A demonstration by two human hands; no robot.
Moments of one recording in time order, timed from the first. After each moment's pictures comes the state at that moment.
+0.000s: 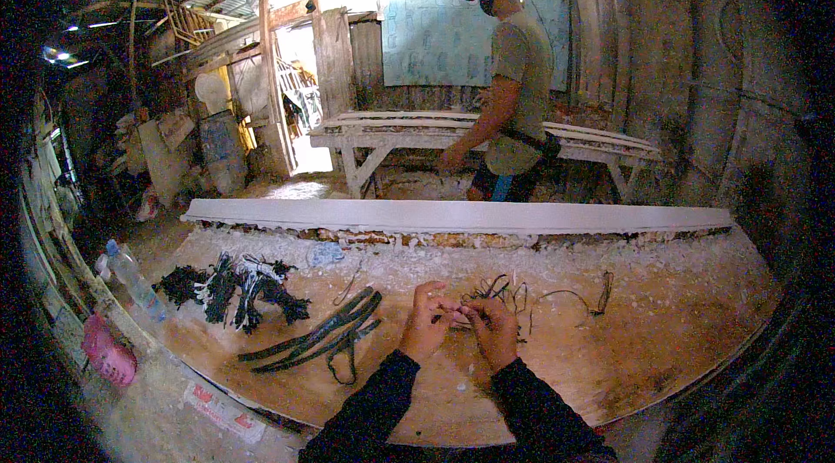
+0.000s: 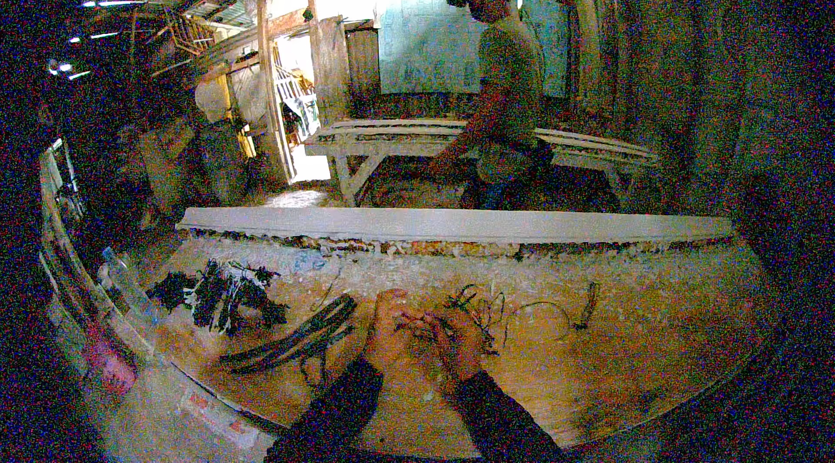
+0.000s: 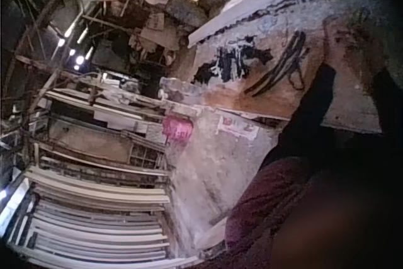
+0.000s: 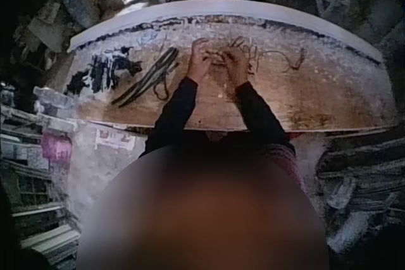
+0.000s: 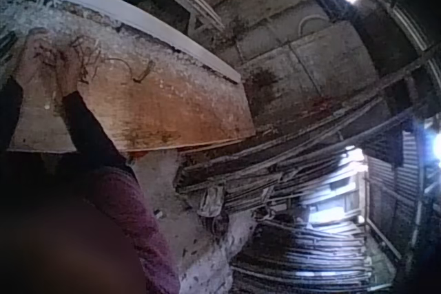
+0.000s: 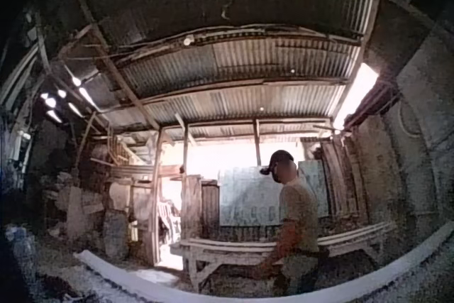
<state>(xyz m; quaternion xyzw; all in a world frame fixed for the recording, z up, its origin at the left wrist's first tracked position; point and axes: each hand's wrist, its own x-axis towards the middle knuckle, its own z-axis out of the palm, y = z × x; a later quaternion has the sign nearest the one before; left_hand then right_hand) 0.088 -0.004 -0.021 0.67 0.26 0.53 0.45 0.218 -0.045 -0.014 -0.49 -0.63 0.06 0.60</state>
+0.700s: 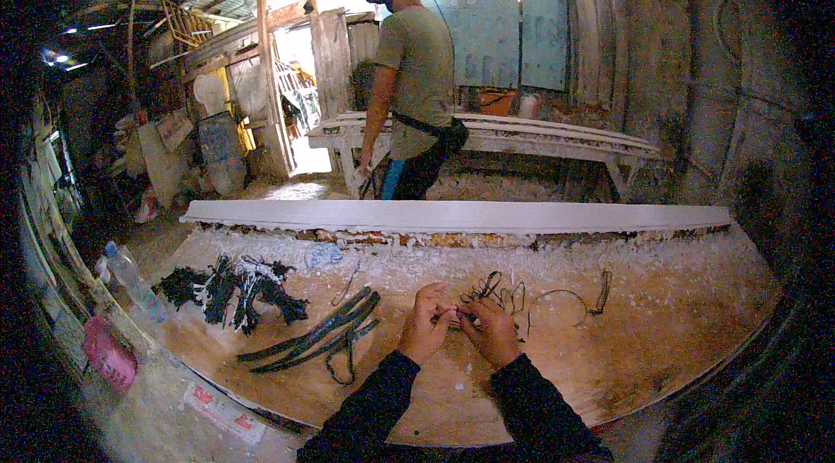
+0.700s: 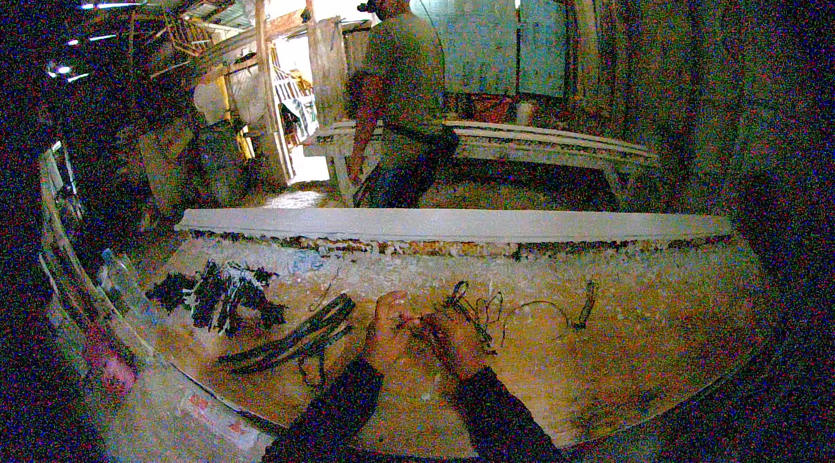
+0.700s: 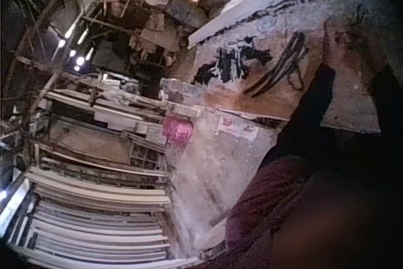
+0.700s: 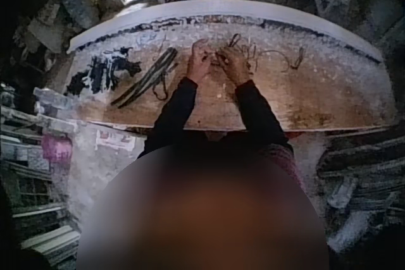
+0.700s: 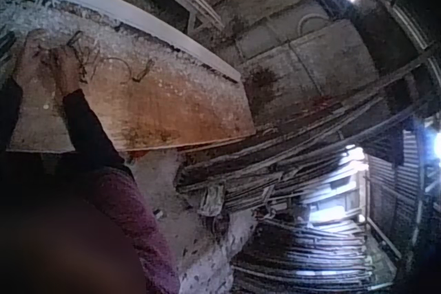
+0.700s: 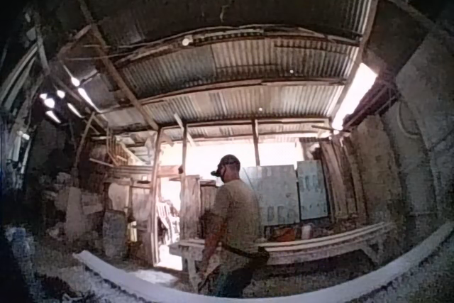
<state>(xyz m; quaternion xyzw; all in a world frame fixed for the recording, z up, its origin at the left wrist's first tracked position) 0.087 -0.005 -0.021 0.74 0.29 0.53 0.29 0.221 -0.057 0.009 -0.52 -0.71 0.02 0.48</state>
